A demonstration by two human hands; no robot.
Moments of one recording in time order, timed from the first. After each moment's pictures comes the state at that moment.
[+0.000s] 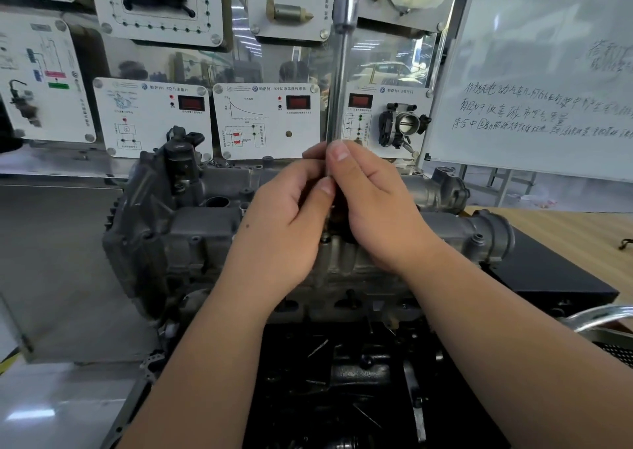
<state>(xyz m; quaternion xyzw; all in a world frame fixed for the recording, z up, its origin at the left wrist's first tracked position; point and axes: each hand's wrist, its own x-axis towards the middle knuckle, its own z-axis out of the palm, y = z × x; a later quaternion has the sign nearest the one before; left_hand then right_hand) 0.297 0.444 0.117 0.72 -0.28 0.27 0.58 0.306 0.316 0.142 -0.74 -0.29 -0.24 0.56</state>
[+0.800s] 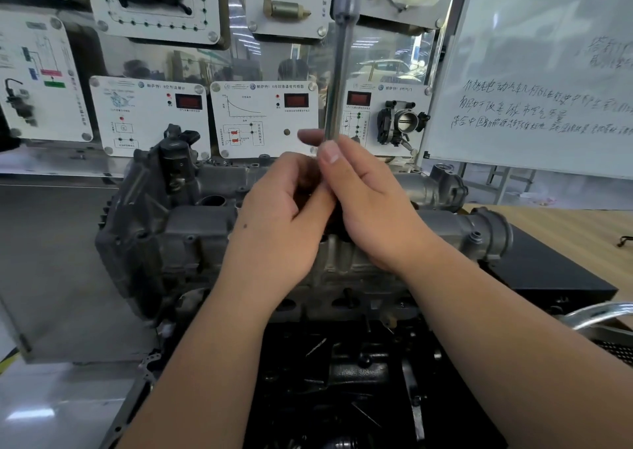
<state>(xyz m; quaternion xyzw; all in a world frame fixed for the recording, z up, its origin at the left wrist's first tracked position) 0.298 0.442 0.116 0.72 -0.25 0.30 0.57 0.309 0.316 0.141 -0.73 -0.32 -0.20 0.57</state>
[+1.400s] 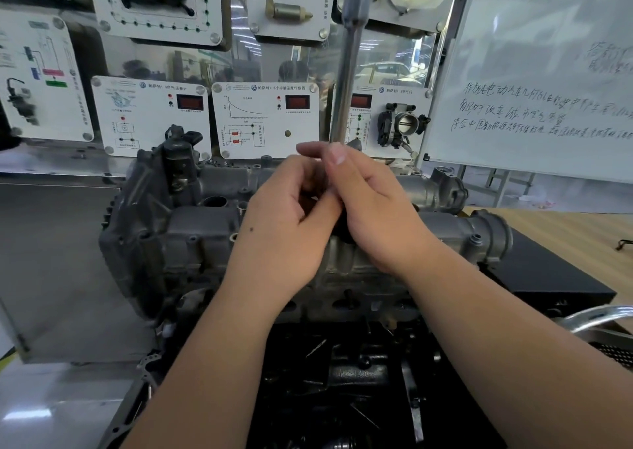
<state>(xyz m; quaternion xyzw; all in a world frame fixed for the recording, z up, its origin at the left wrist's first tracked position) 0.295 0.440 0.114 0.73 -0.25 0.30 0.56 0.306 0.316 0.141 -0.73 -0.31 -0.20 0.57</state>
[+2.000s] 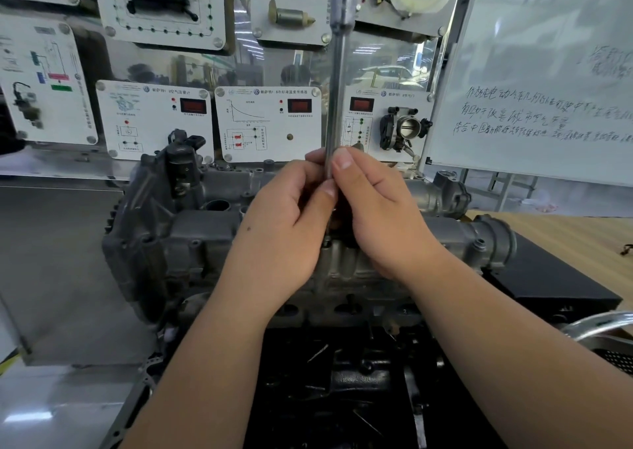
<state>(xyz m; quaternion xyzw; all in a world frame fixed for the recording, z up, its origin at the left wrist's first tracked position) 0.297 0.445 0.118 0.73 -0.27 0.28 0.57 0.308 0.315 0.138 -0.71 -0.30 -0.22 0.59</state>
